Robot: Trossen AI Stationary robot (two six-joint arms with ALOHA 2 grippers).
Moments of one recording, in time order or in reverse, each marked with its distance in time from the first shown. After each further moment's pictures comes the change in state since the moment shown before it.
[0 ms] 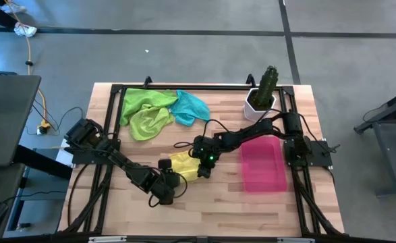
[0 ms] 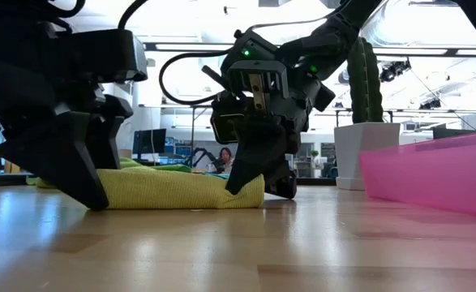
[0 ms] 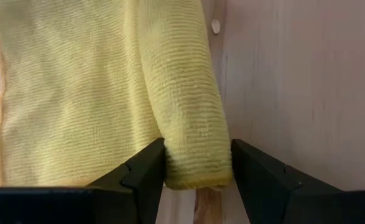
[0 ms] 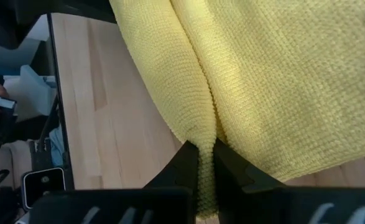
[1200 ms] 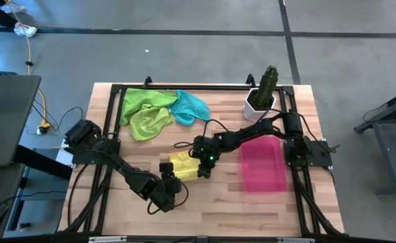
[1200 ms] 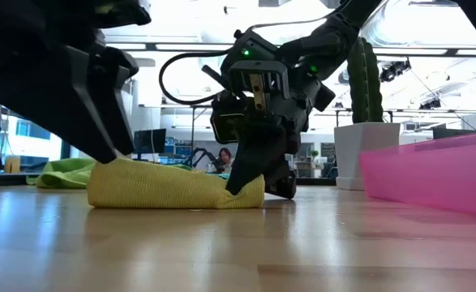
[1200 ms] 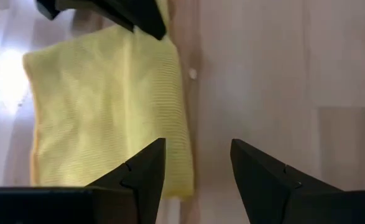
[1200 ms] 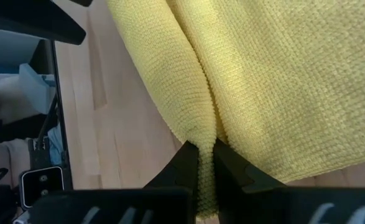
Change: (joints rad) left arm -0.048 -0.003 0.158 -0.167 -0.081 0.012; right arm 0.000 0.000 0.001 -0.004 0.002 -0.011
